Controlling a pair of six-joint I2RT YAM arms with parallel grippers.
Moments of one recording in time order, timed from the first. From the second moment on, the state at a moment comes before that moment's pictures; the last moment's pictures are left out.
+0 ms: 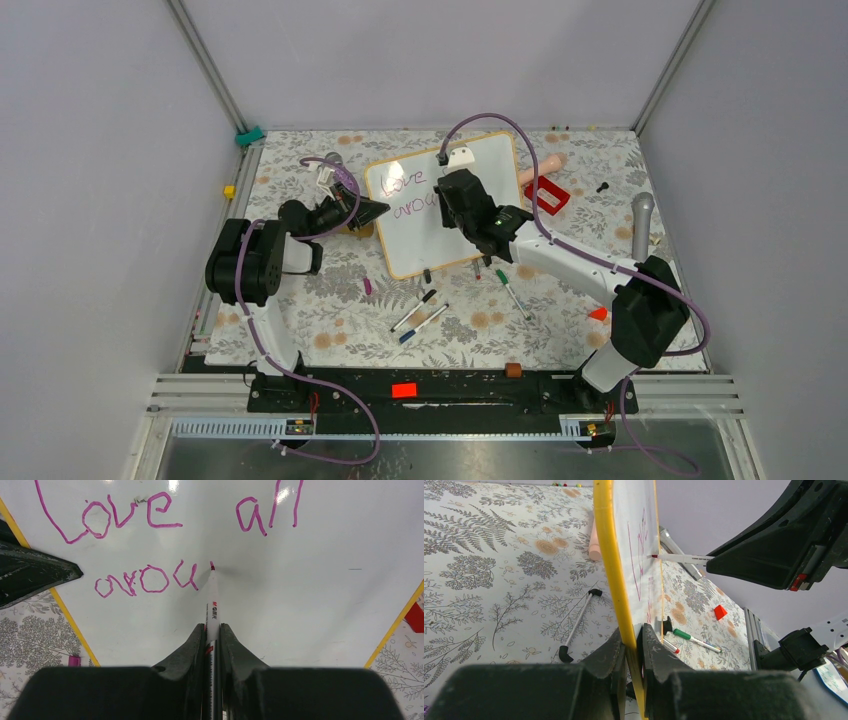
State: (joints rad) left arm -0.06 1.91 0.68 1.47 1.01 -0.78; right arm 0.80 1.61 1.26 -0.22 0.43 0.28
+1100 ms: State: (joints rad) left arm -0.05 1.91 0.68 1.47 1.01 -0.78; right arm 0.80 1.59 1.21 -0.23 0.40 0.33
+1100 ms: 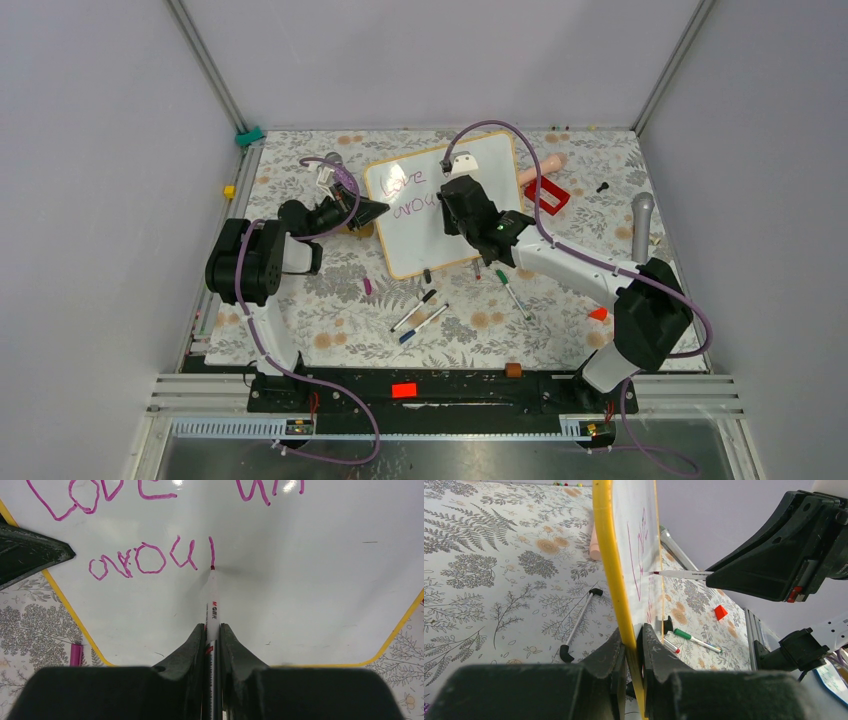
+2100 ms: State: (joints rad) left arm -0.05 1.92 0.69 1.47 1.01 -0.78; right arm 0.79 1.62 1.29 -0.28 0.41 0.30
